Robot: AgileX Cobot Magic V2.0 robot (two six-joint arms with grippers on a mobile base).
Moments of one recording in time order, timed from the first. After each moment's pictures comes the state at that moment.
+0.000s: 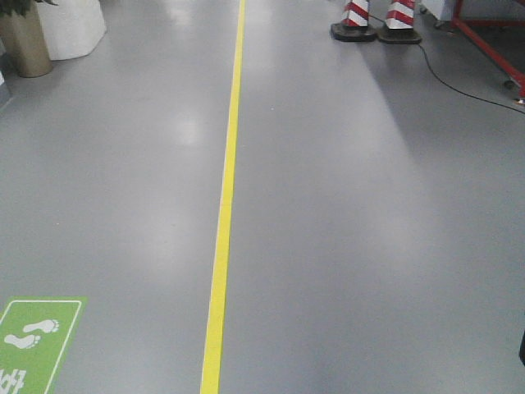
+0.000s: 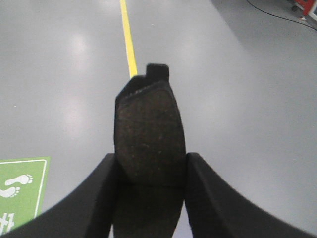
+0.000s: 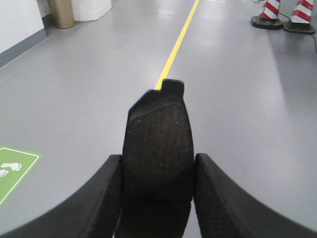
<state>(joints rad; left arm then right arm) -0.12 0.43 -0.41 -0.07 0.53 -0.01 0.12 0.34 -0.47 0.18 0.56 -0.21</state>
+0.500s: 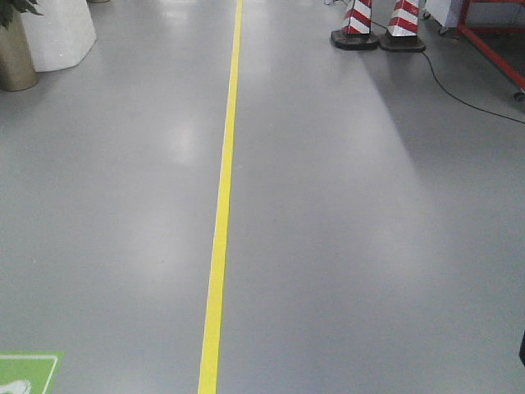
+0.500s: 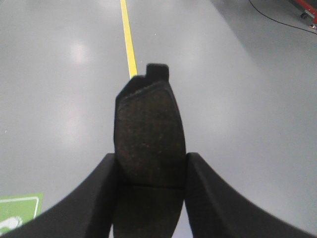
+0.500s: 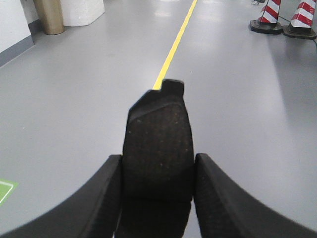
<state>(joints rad) -0.12 0.43 -0.41 -0.07 0.53 -0.01 0.12 0.34 -0.47 0.18 0.56 -0.21</state>
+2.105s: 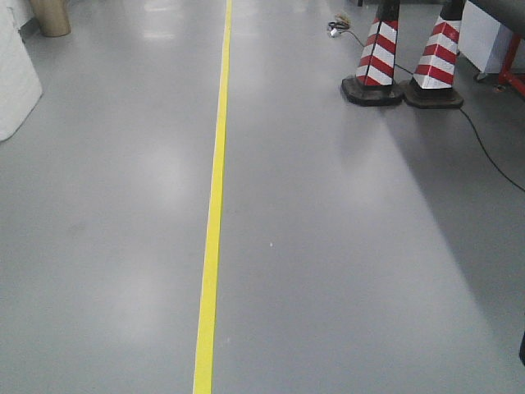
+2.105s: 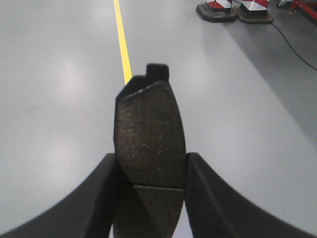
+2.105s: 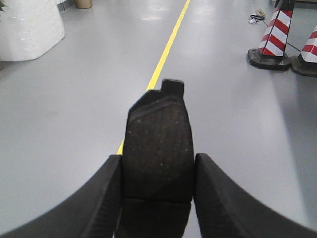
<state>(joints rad) -0.12 0.43 -0.41 -0.07 0.53 -0.01 0.12 0.34 -0.47 0.18 0.57 -0.21</state>
